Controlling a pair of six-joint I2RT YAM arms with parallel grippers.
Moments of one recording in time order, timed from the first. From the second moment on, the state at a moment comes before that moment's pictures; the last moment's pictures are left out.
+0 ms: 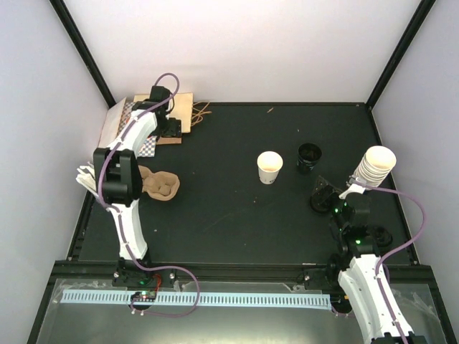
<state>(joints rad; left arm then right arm) -0.10 2.03 1.78 -0.85 -0.18 -0.17 0.06 0.47 0.22 -0.10 -0.01 0.58</state>
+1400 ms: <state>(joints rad) -0.09 2.46 2.23 -0.92 -0.18 0.14 0.06 0.45 0.20 -0.09 -0.03 0.58</state>
